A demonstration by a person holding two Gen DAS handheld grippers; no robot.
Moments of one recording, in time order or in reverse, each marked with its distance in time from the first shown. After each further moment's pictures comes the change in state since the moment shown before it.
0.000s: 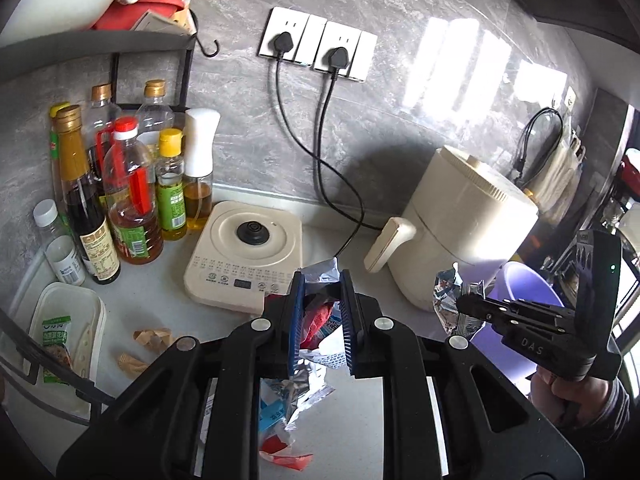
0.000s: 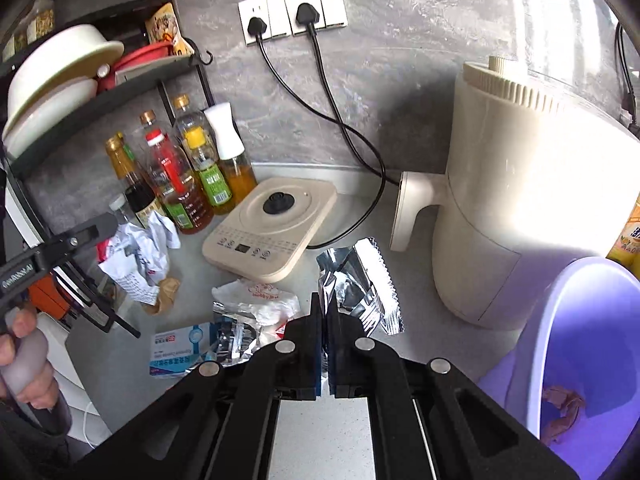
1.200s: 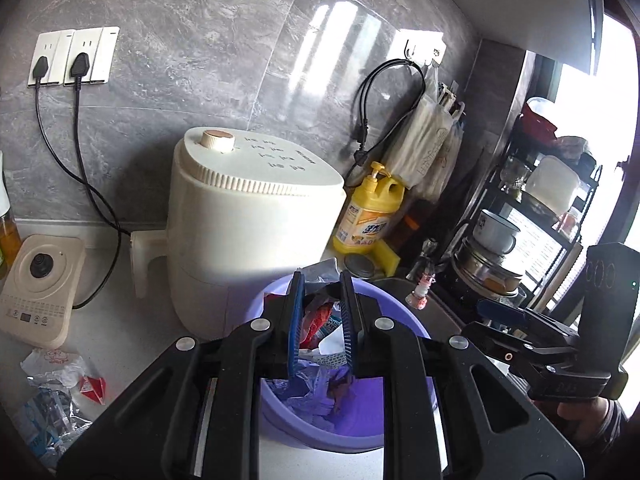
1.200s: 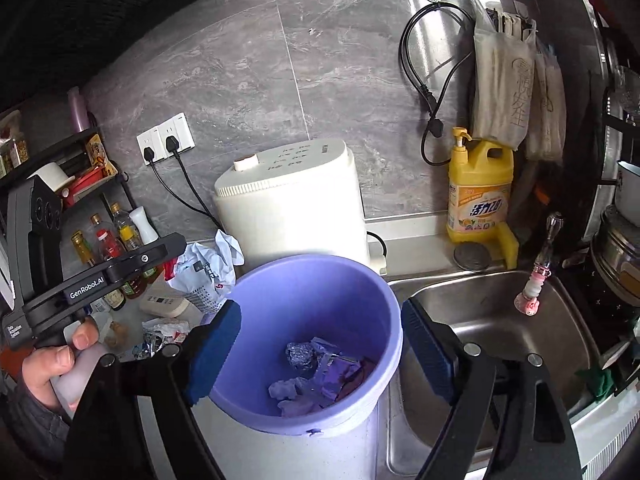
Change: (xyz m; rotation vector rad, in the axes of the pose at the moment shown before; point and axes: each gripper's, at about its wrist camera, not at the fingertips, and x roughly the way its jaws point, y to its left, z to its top) left arm 0.063 -0.254 -0.016 0.143 0.014 -0.394; right arm -0.201 -0.191 -0.063 0.187 -0.238 -0.206
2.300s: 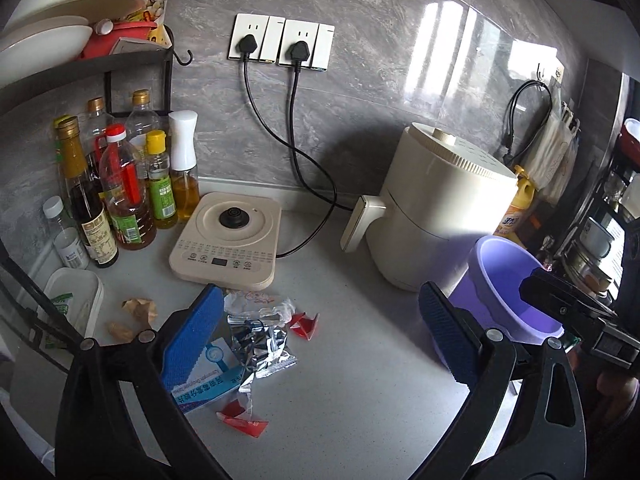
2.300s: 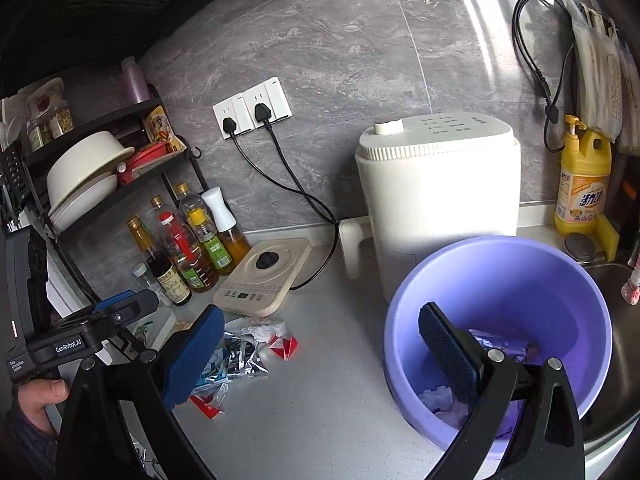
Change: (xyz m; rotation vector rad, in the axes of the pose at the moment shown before) left arm -0.151 0.143 -0.041 -0.110 0.022 0.476; right arm 0.061 0.153 -0.025 -0.037 0.034 0.221
